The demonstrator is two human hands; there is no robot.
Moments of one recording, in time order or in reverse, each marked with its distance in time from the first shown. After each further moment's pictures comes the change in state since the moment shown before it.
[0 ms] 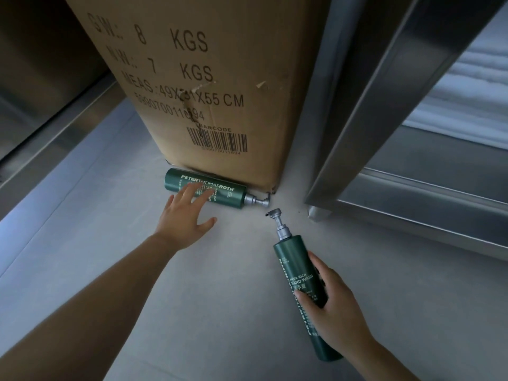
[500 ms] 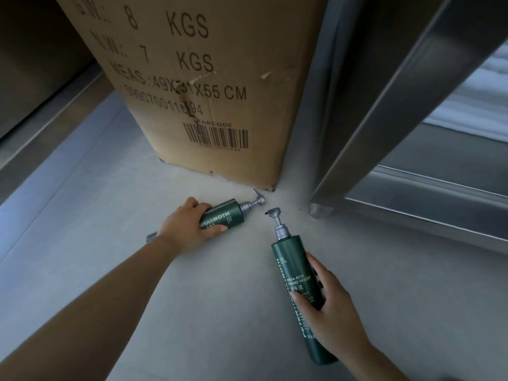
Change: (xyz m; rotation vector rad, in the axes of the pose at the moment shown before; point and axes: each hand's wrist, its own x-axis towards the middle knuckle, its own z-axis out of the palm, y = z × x) left_hand 0.007 -0.005 0.018 -0.178 -0.269 -0.134; right_hand -0.002 -0.010 0.016 0.049 0.025 0.053
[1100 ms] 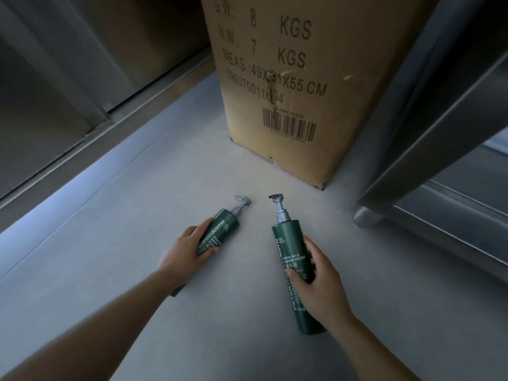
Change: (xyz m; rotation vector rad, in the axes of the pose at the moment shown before) left_hand -0.160 -0.025 0.032 -0.268 0.164 -0.334; right_hand 0.018 -0.028 0.026 0.018 -0.237 -0.100
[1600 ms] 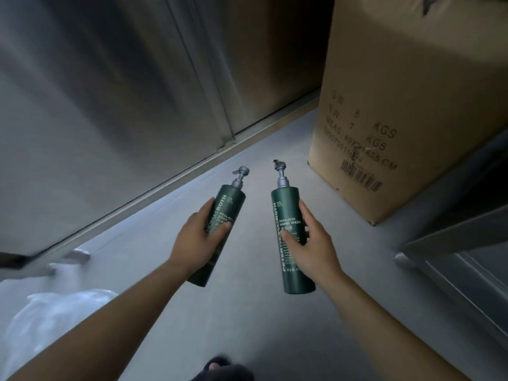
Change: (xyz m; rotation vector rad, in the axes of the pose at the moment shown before) left_hand -0.146 0.042 -0.176 -0.249 0.382 -0.309; right_hand -0.020 -0.208 -0.001 0.082 -0.308 -0.164
